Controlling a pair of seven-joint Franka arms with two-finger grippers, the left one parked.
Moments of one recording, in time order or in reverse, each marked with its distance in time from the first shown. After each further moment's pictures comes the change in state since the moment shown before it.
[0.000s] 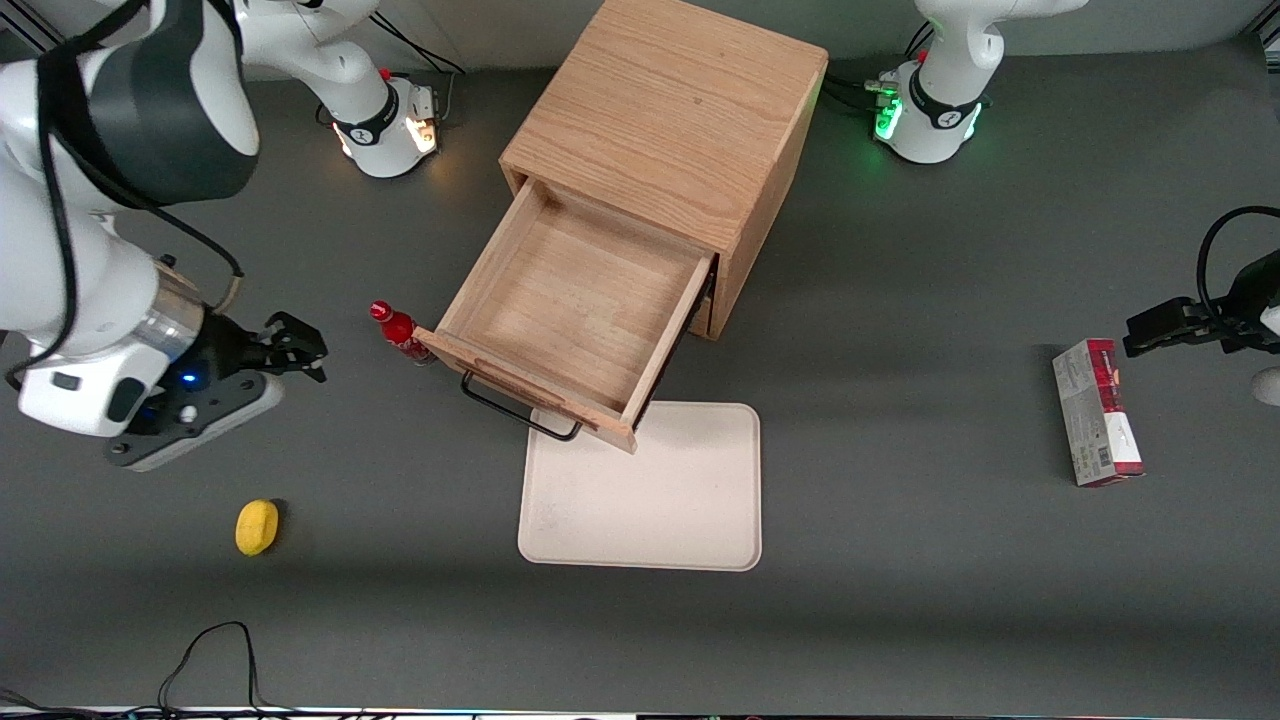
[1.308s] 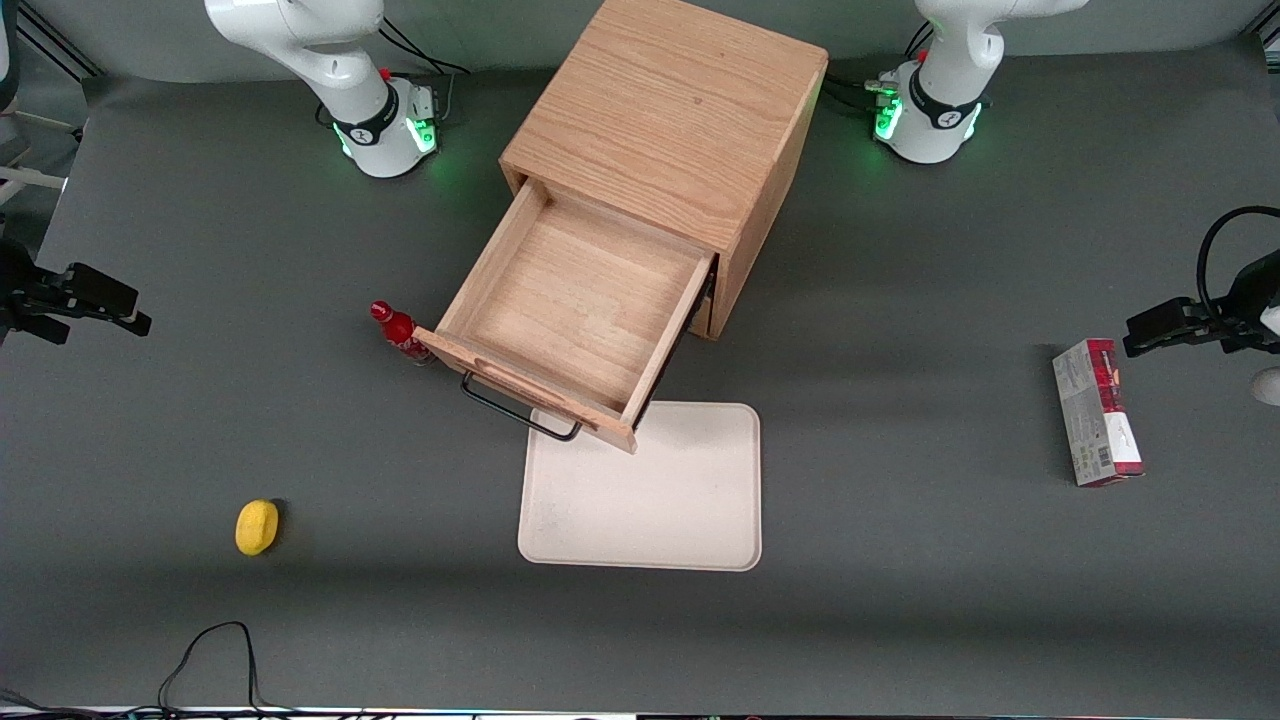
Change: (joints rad) arm -0.475 -0.372 0.294 -0.465 -0.091 0.158 0.195
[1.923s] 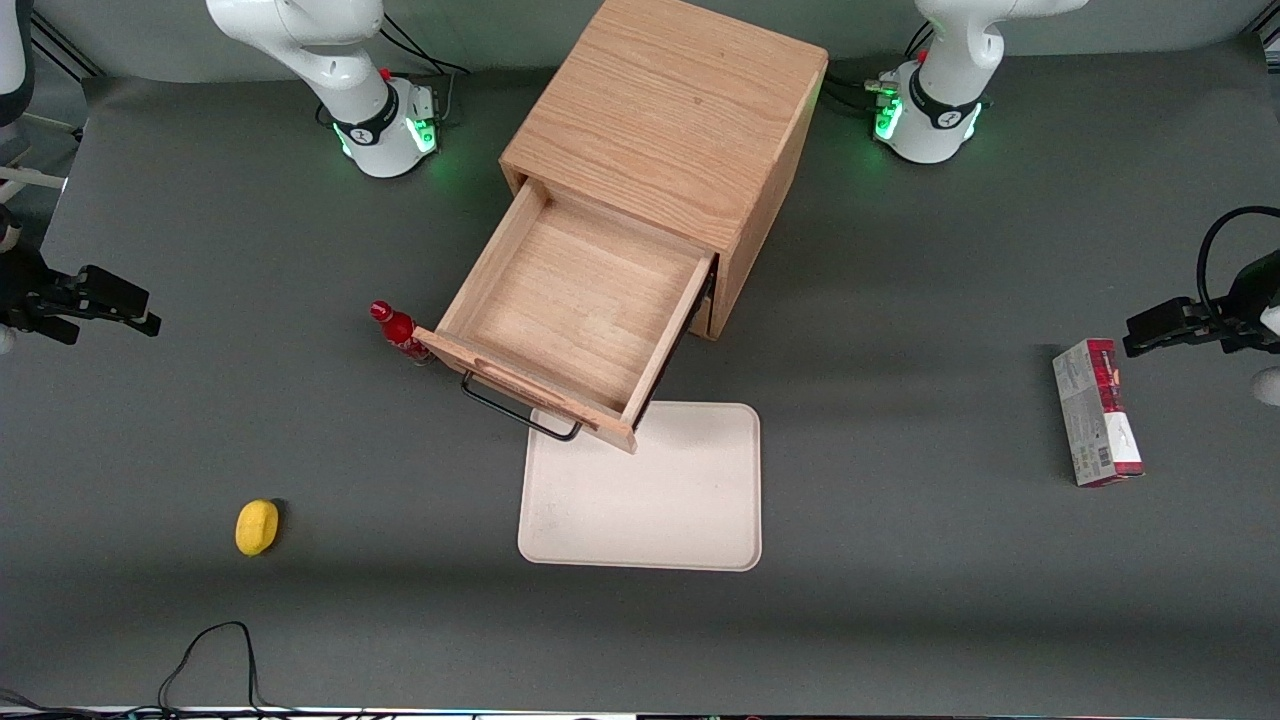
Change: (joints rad) arm -0.095 0.000 0.110 -0.013 -0.008 0.001 0.005
